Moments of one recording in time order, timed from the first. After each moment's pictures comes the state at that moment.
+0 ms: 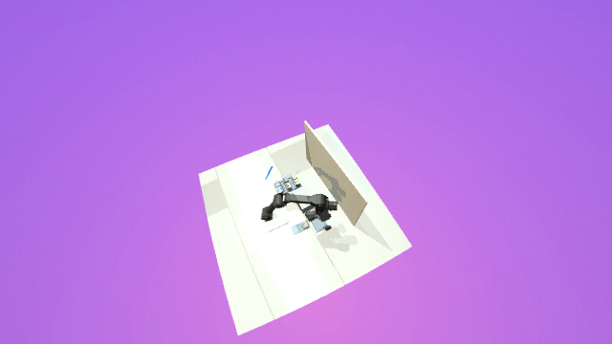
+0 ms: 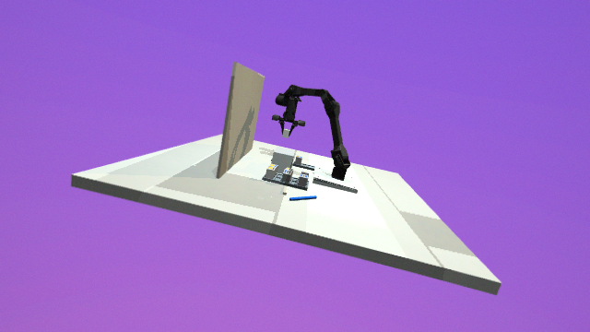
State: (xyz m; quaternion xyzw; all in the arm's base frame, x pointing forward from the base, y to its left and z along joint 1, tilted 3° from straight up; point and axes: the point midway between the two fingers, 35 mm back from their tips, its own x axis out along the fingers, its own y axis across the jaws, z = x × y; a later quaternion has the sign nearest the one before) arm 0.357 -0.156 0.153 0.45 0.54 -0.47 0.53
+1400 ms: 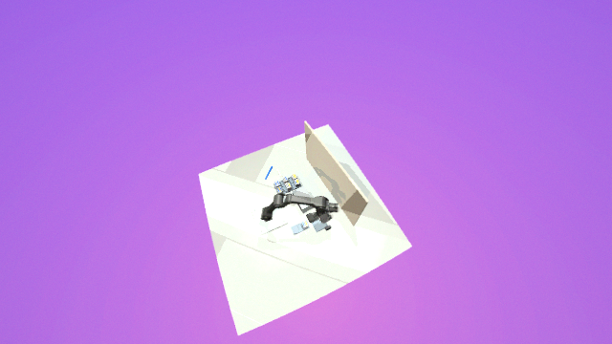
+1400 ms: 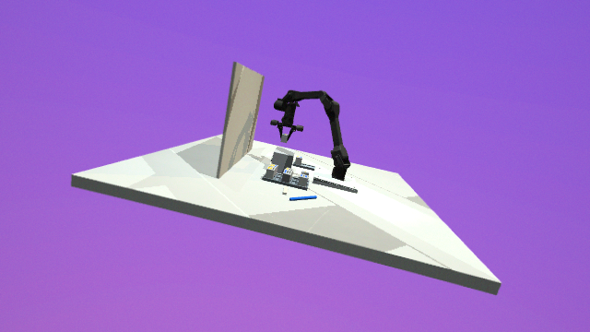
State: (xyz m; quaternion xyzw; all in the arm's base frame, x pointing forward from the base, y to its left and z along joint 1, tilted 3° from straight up) arm 0.361 -0.158 0.123 0.45 0.54 -0.47 0.53
